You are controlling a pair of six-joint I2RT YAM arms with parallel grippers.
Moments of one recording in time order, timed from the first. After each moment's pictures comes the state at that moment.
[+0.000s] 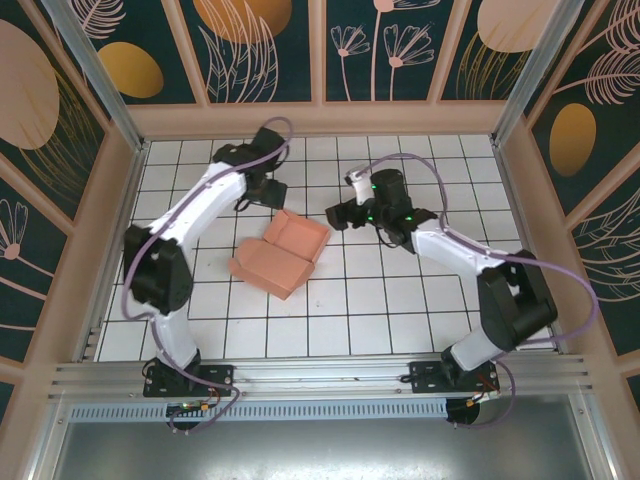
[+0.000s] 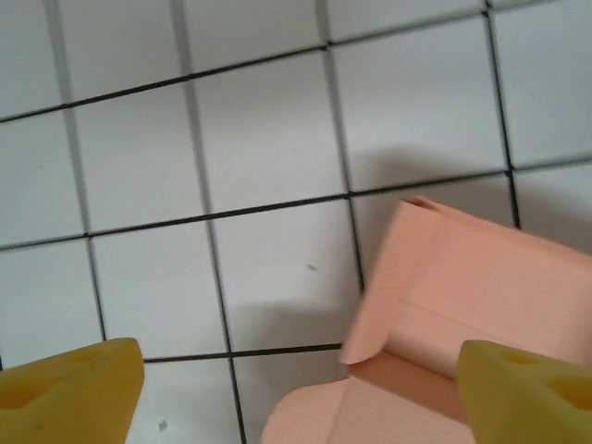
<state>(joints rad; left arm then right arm) -0.45 1.82 1.68 -1.03 -0.27 -0.30 0.55 1.57 1.01 -0.03 -0.19 0.04</state>
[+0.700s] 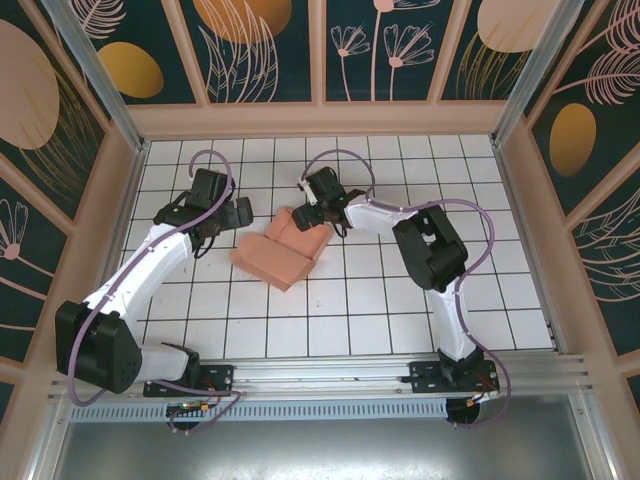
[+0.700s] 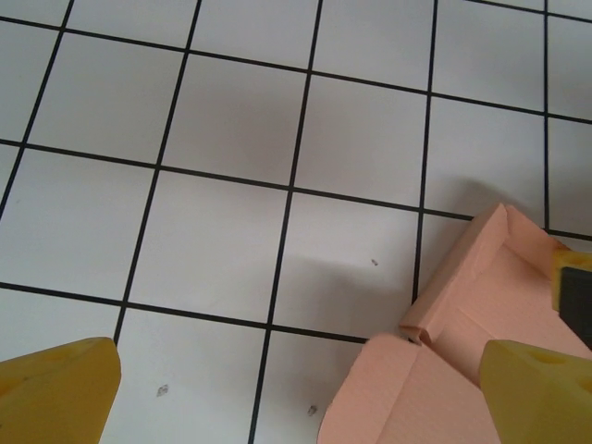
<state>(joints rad) -0.33 1.34 1.08 -0.65 -0.22 -0.47 0.68 2.16 1.53 -0.26 0.07 0.05</state>
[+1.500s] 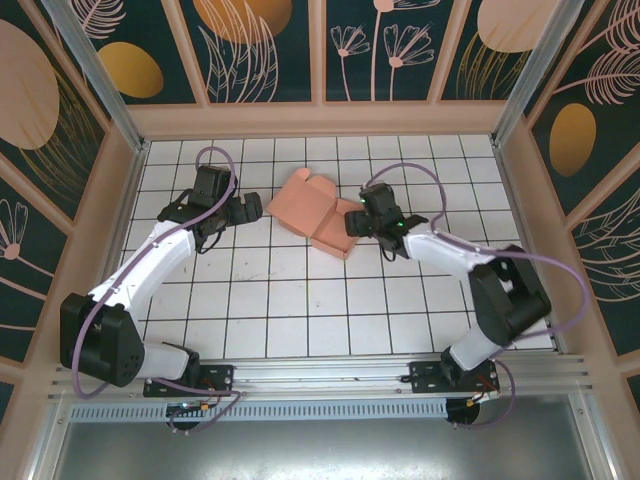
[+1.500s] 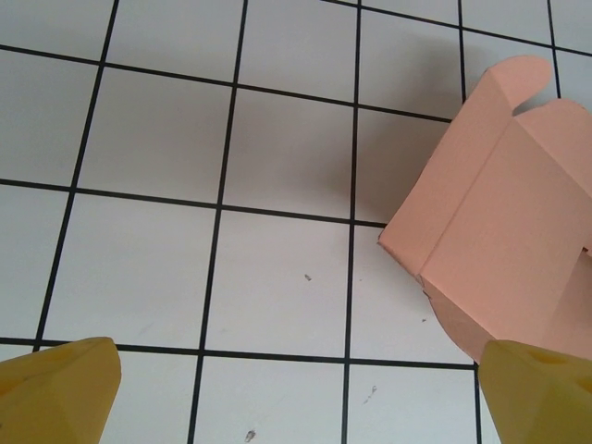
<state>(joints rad) -0.33 1.38 1.08 -0.55 -0.11 -0.46 0.57 1.55 0.94 -0.18 0.23 0.31</state>
